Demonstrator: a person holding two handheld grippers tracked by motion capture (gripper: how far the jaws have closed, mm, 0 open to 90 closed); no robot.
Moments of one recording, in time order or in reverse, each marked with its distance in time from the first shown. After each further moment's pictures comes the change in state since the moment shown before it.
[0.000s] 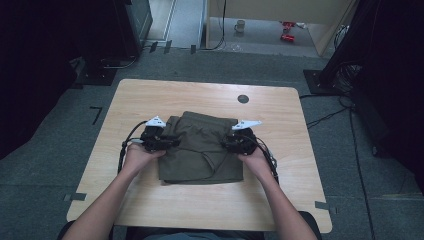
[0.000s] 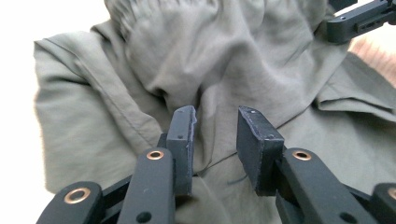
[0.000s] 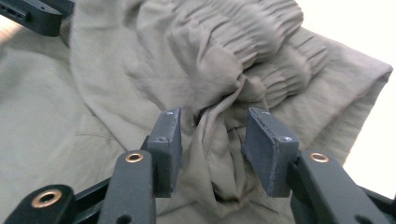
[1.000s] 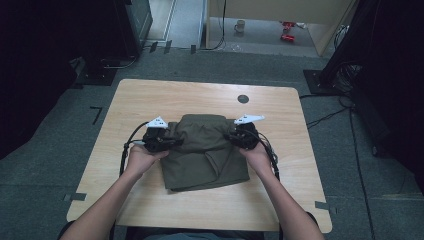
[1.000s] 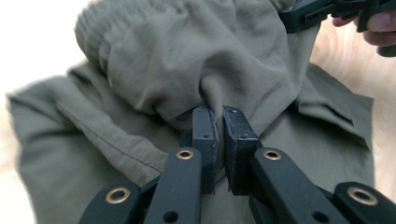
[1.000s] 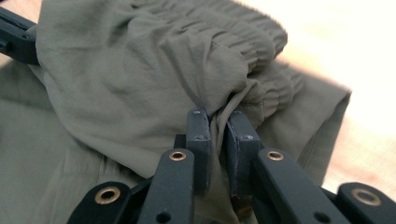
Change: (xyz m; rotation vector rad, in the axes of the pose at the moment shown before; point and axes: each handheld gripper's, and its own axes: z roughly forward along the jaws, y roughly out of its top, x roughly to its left) left arm -0.018 0.001 0.001 -0.026 -0.070 -0.020; right arm -0.004 0.013 -0.008 -0.037 -0.013 0.021
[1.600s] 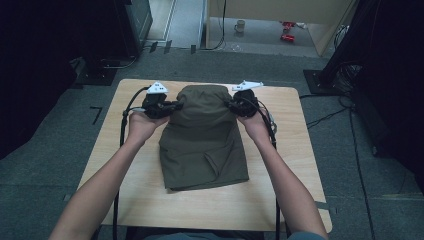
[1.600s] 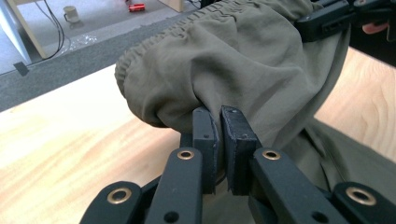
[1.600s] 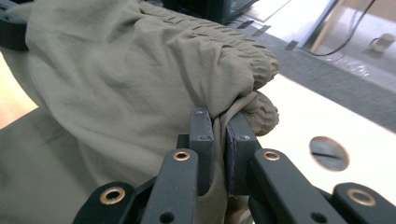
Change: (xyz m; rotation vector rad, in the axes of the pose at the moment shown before) left arm 0.008 0.093 -0.023 -0.125 0.179 0.142; right arm -0.016 0.097 -0.013 -0.092 -0.132 -0.100
